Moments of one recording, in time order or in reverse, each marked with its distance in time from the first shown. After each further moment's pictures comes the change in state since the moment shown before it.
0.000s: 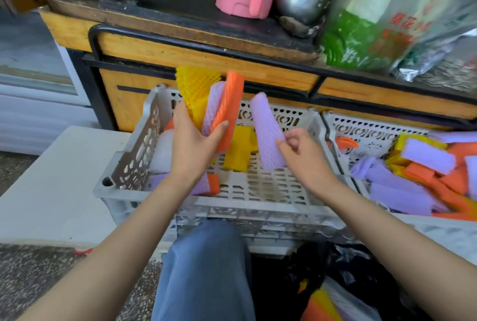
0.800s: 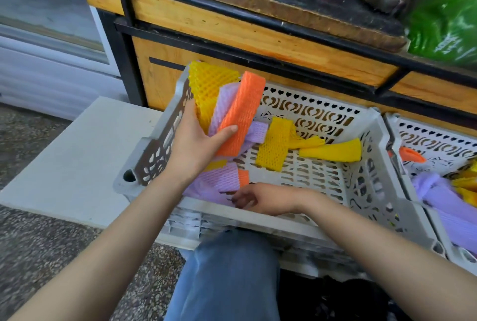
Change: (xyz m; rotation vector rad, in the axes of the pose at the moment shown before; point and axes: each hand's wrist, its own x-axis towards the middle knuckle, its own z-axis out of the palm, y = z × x) left_hand 0.023 -0.061 -0.030 0.053 -0.043 -0.108; right_hand 0.038 0.024 0.125 -0.305 -1.107 -0.001
